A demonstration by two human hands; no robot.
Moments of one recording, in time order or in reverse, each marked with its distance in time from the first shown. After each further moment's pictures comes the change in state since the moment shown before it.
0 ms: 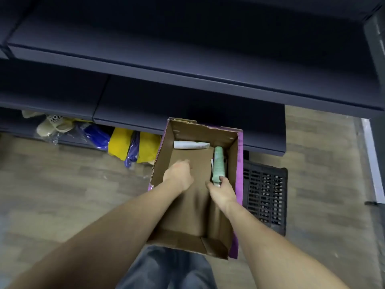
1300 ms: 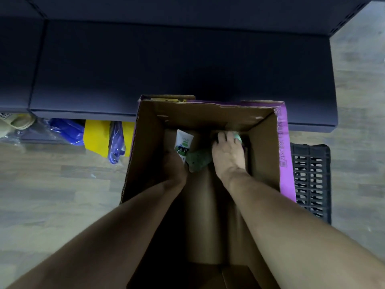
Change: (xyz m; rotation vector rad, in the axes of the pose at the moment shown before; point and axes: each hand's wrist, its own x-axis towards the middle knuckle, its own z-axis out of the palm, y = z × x) left_hand 0.181 -0.060 0.109 -0.101 0.182 -0.229; right_hand 0.191 -0.034 0.054 -1.273 0.275 -0.513
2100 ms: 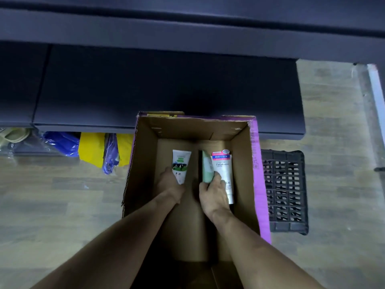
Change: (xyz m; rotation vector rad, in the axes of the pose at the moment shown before) left_hand -0.049 0.004 -0.023 -0.122 -0.213 -0.047; right_hand -0.094 -0.020 0.003 1.182 -0.171 0.581
